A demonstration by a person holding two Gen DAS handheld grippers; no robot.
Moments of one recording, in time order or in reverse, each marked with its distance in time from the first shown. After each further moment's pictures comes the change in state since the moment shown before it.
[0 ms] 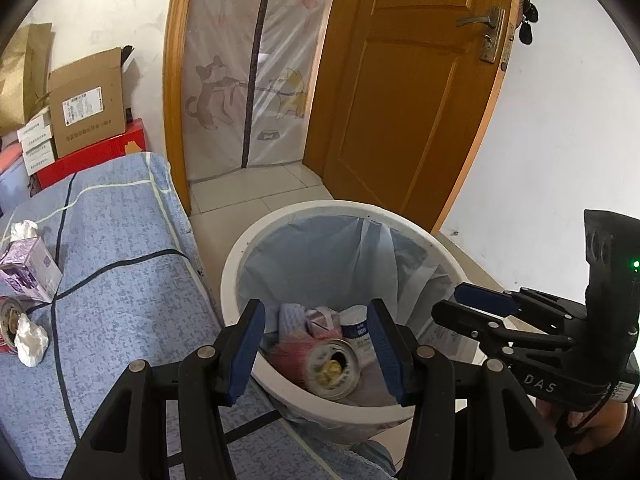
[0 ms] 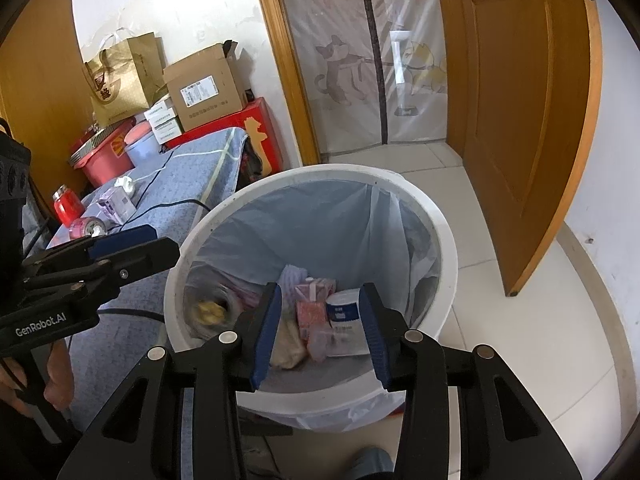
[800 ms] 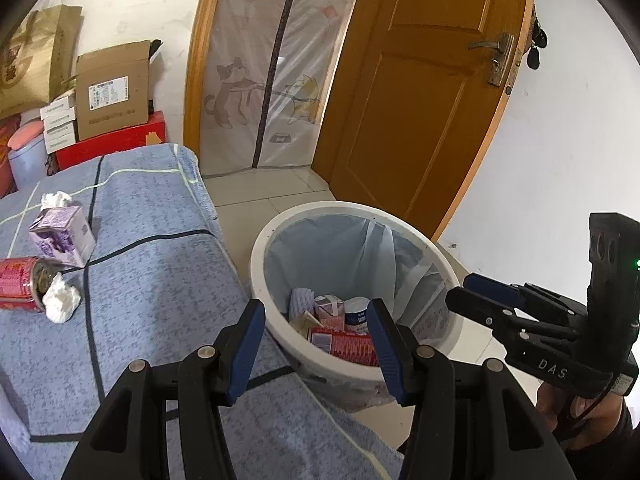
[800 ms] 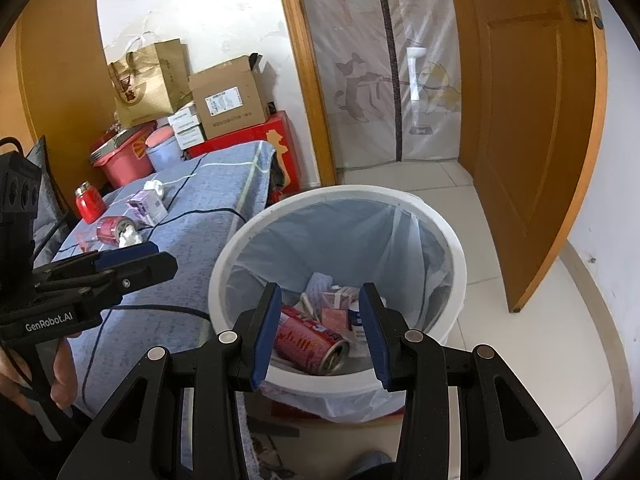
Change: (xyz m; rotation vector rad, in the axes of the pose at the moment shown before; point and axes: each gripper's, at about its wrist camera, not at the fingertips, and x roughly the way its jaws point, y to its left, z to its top) left arm -0.050 0.017 -0.017 -0.076 -0.026 0.001; right arm -0.034 0.026 0.001 -0.056 -0.046 0.039
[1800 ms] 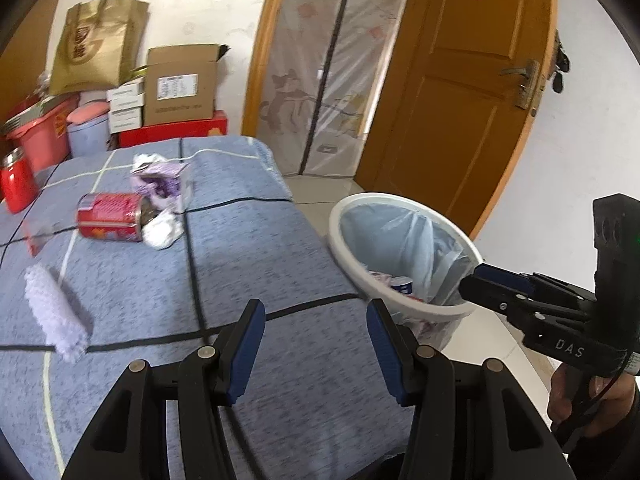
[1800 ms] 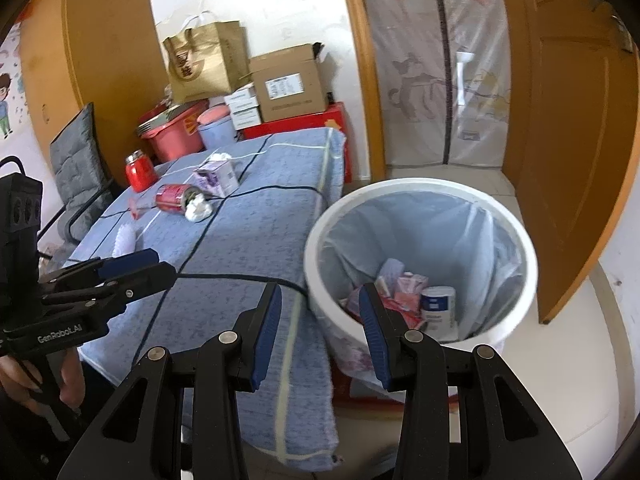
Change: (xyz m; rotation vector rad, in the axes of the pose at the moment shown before) left arm -0.076 0.039 -0.059 -0.099 -0.058 0.134; right arm -0.008 0.065 -0.018 -0.104 0.030 0.135
